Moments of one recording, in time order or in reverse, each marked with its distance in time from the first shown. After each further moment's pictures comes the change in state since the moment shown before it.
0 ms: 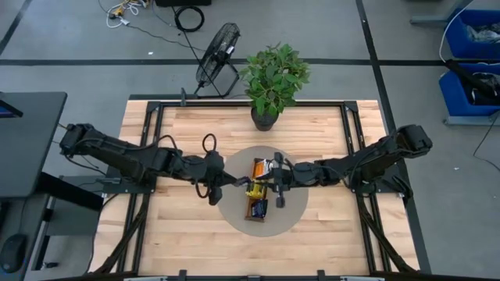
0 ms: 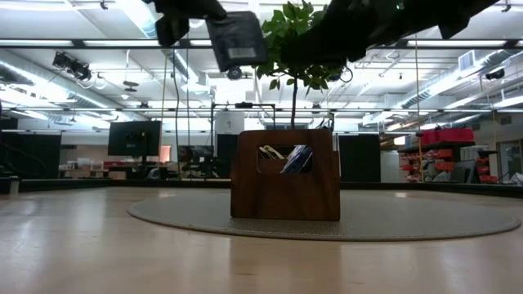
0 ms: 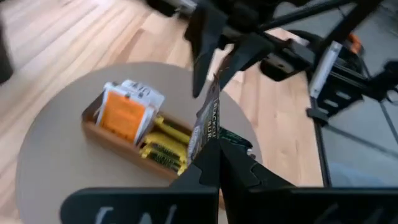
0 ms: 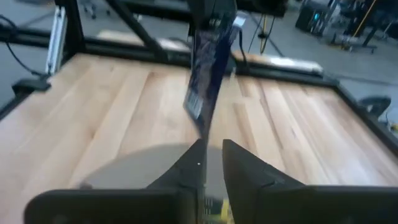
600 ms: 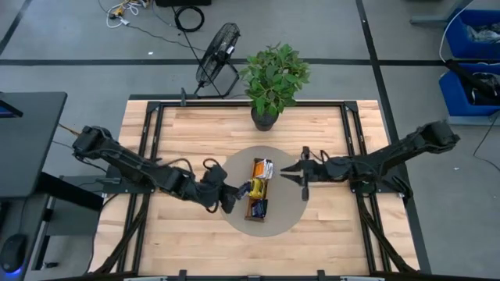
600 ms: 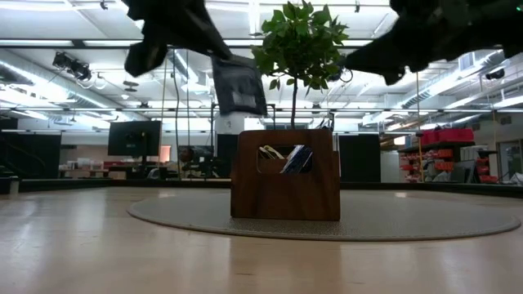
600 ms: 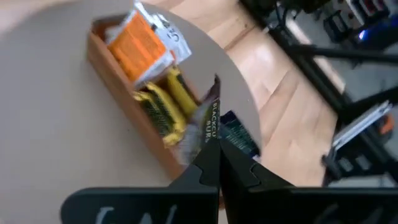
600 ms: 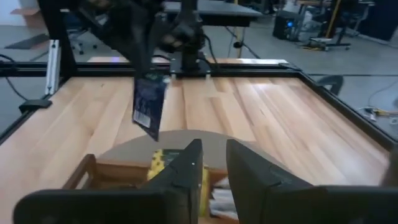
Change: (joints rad) left arm -0.159 0.189 0.000 0.017 -0.273 -0.585; right arm 0.014 -0.389 -0.359 0.069 0.085 0.106
